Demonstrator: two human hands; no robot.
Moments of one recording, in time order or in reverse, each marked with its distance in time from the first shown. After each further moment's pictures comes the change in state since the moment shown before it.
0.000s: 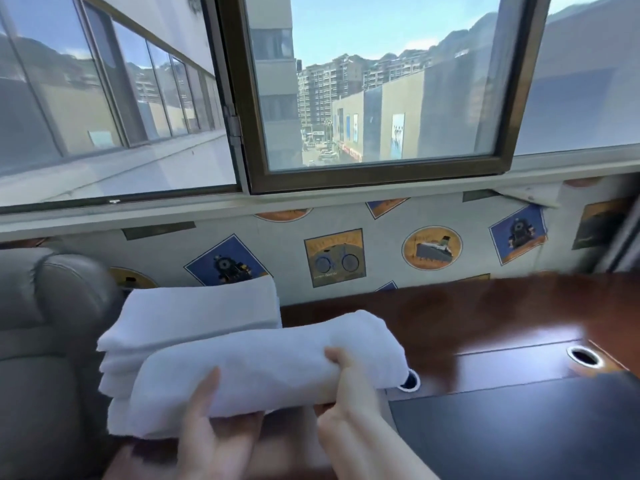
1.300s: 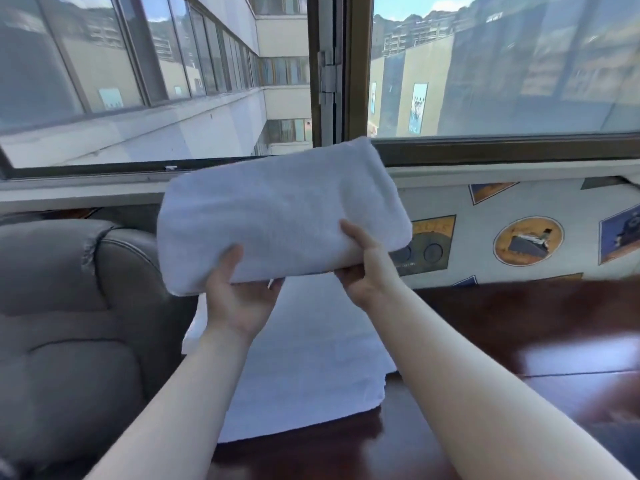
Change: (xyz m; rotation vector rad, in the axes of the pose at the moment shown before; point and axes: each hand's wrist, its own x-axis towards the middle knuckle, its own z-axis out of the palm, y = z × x) left_hand 0.217 0.200 0.028 0.098 -0.259 0.017; right_hand 0.107 0.048 0.253 -0.072 -0.415 -0.136
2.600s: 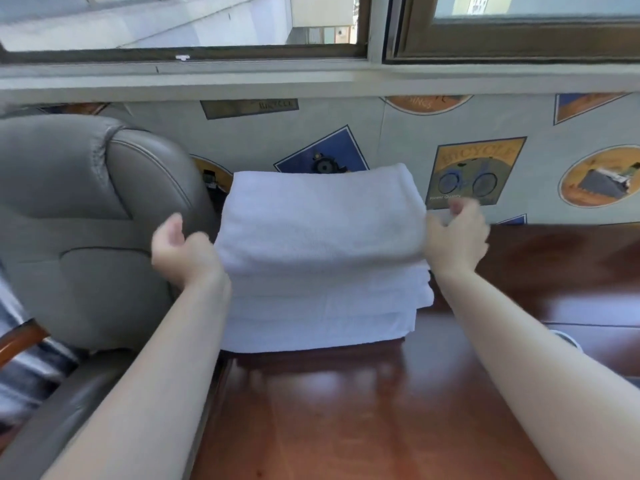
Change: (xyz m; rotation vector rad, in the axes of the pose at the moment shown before) left_hand -0.004 0.024 -0.087 0.620 0.918 0.642; right_hand 0.057 0.028 -0.111 -1.360 0.584 -0.650
